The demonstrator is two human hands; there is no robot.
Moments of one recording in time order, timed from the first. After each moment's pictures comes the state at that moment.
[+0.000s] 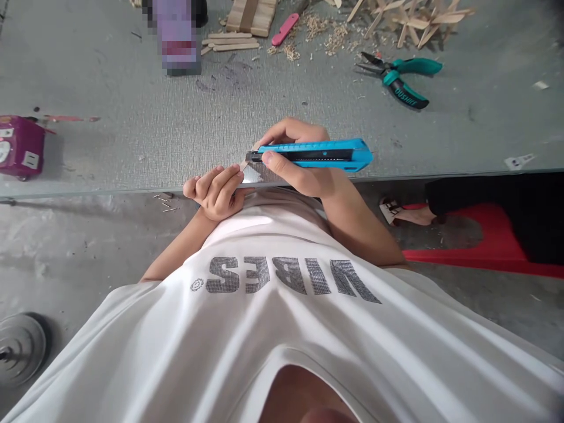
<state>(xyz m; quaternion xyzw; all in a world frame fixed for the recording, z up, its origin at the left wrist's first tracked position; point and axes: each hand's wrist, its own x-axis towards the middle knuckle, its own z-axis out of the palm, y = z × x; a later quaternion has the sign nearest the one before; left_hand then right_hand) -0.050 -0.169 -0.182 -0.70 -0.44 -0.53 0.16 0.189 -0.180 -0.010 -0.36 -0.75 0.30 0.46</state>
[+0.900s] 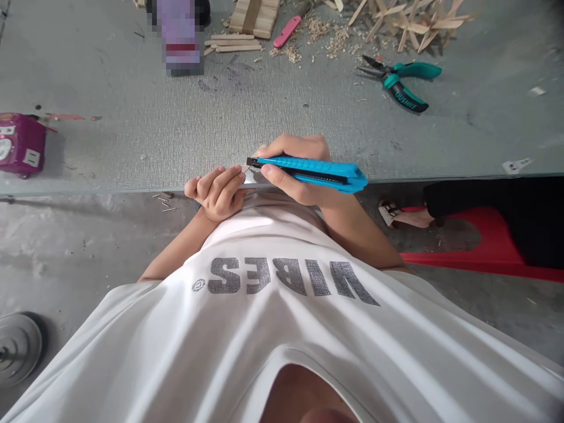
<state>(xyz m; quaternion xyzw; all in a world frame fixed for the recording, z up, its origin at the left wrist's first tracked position) -0.050 -0.168 -0.192 -0.70 -0.47 -0.53 0.14 0.186 -0.192 -0.007 -0.32 -0.81 0.20 0.46</state>
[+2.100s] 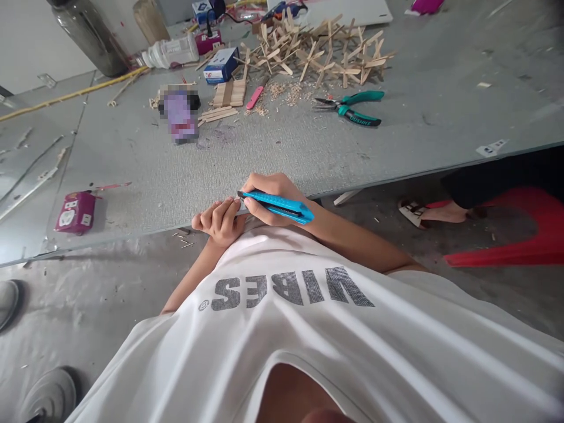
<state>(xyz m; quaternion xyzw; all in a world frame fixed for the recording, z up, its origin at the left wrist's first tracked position) -0.048 -0.167 -0.160 -0.70 -0.45 -0.53 0.18 0.168 -0.188 -0.021 -0.29 -0.81 0.17 0.48</state>
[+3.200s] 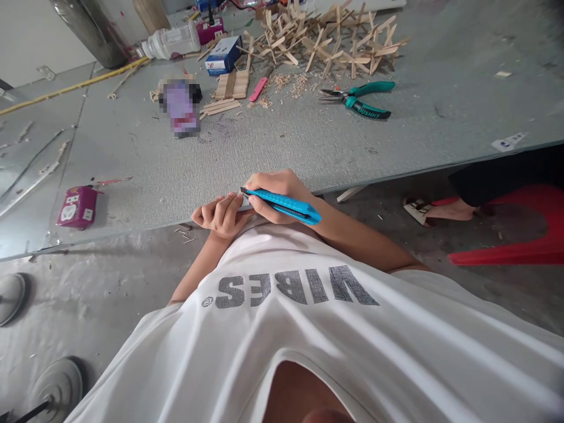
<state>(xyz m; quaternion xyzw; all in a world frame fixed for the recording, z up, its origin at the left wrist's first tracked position) -0.053 -0.163 -0.156 -0.71 -0.47 -0.50 0.19 0.173 -0.191 -0.025 -0.28 -0.83 0.12 0.46</state>
